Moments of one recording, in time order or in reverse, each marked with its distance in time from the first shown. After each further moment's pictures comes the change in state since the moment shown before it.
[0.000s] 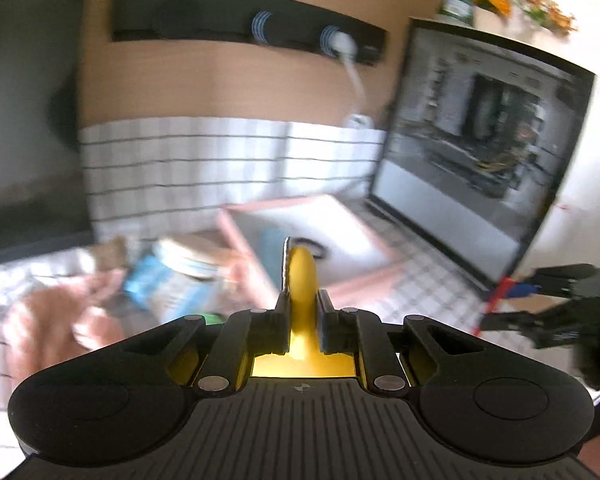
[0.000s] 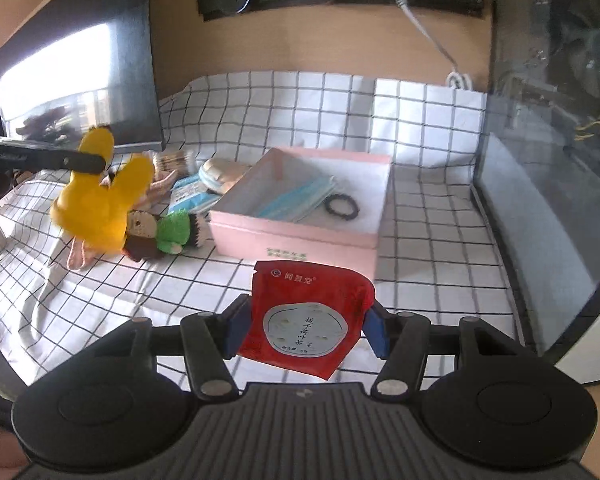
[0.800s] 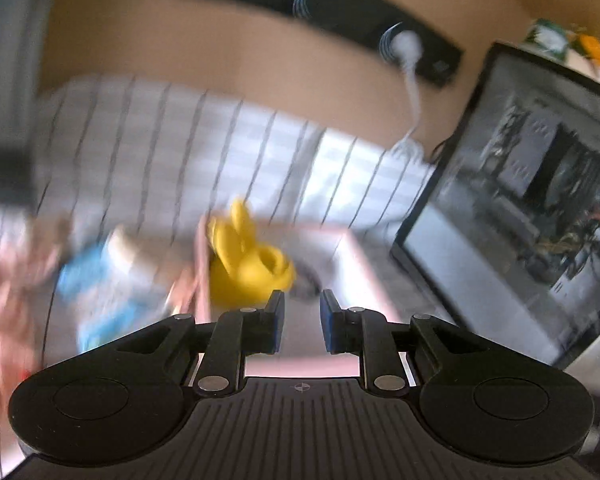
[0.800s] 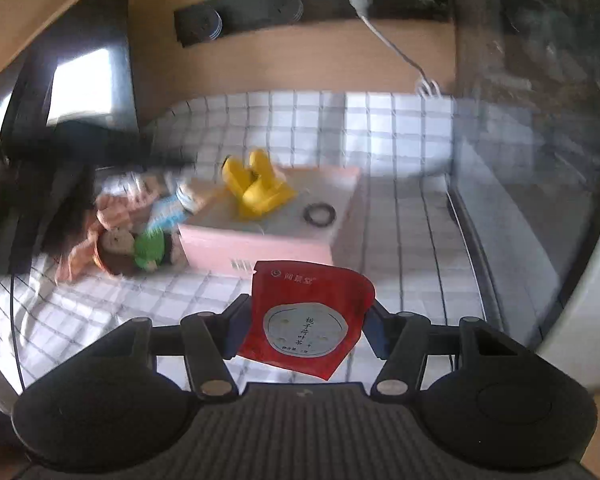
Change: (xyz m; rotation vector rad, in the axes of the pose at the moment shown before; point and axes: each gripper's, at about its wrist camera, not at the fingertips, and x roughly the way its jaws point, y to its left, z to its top) left arm 0.105 -0.024 0.003 -0.300 -0.048 0.131; right arm -0.003 -0.045 0.004 0.039 -0.089 0.043
